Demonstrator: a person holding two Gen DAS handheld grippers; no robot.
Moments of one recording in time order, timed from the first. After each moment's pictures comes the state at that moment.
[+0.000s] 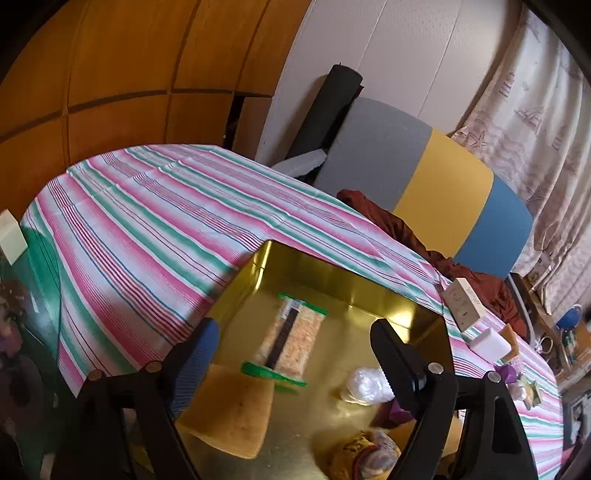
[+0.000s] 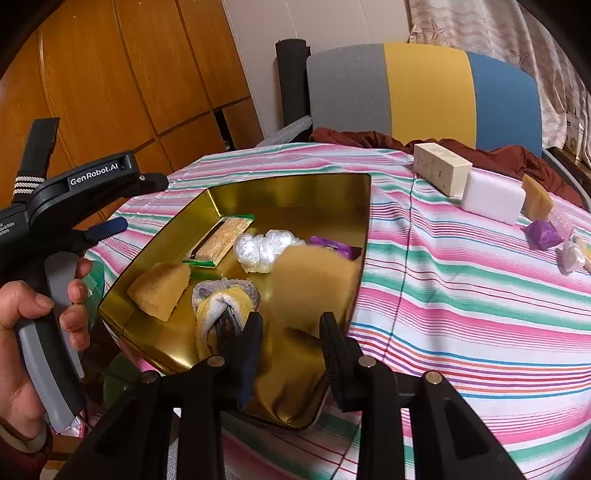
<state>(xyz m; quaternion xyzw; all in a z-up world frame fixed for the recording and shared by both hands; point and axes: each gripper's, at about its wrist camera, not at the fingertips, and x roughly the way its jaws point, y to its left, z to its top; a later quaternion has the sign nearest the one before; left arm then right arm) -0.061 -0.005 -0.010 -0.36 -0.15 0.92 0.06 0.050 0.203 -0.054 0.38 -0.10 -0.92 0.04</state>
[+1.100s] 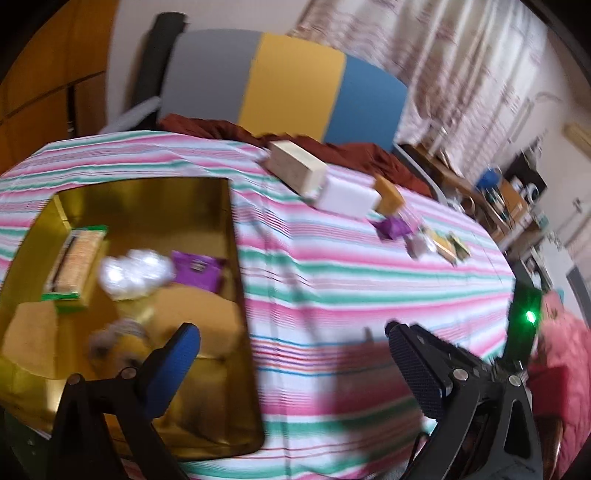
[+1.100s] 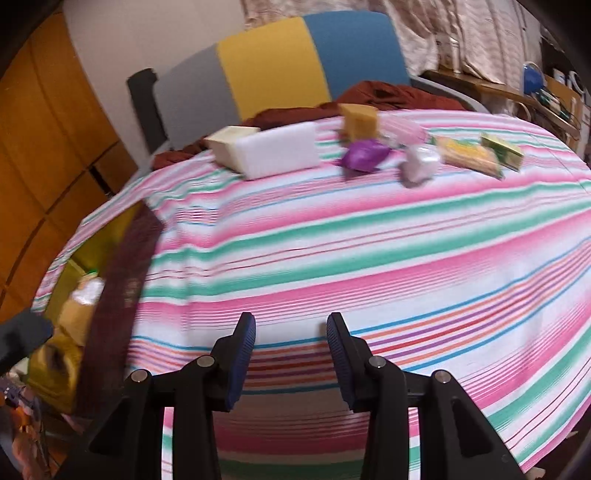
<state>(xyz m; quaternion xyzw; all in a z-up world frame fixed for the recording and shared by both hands) 0.028 0.191 -0.021 -0.43 0.00 0.84 0.32 0.099 0.380 -0.094 0.39 -0.22 -0.88 -0.17</state>
